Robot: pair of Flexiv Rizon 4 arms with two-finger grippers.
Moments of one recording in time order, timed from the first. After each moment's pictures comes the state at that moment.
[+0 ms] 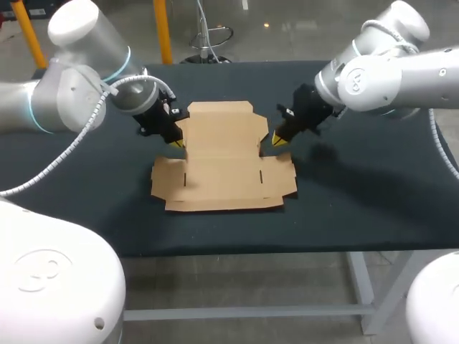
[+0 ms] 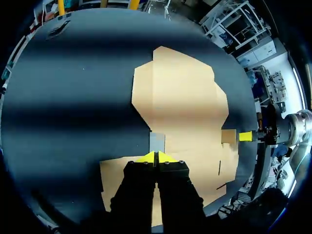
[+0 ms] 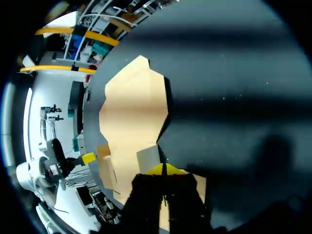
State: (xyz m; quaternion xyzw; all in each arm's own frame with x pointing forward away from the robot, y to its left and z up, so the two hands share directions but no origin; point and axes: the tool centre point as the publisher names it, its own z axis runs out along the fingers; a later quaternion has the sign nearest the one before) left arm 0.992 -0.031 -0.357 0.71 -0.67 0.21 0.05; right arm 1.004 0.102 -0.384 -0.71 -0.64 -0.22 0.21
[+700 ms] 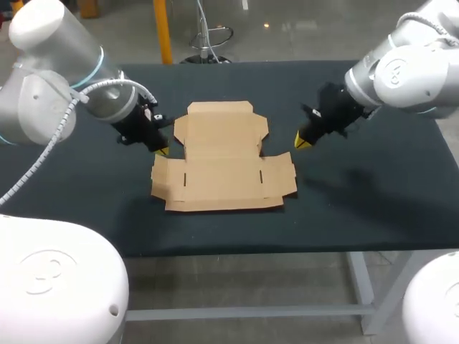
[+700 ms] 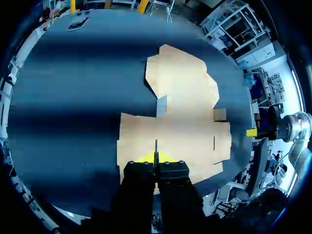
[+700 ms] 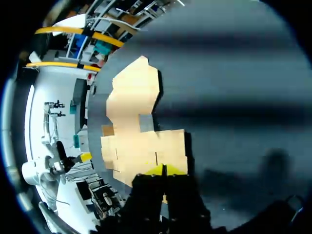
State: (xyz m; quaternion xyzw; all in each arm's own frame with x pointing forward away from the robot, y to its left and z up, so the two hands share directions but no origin) left arm 0.916 -0.007 -0.318 0.72 -0.66 0.21 0.06; right arm 0.943 0.054 -0.340 -0.70 -0.64 -0.22 0.21
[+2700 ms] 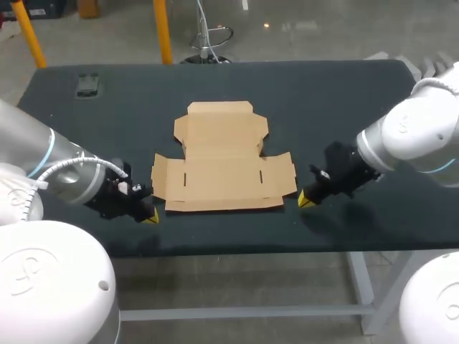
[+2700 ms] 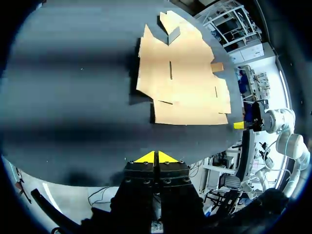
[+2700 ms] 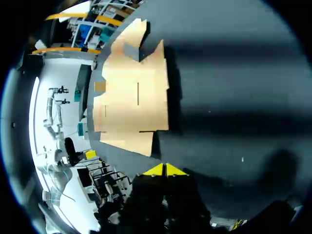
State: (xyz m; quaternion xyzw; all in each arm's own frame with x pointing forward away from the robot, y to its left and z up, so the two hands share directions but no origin) left arm 0.769 0.005 -0.378 0.70 -0.65 0.25 0.14; right arm 0.811 0.061 -0.398 -0.68 -0.65 -0.23 0.25
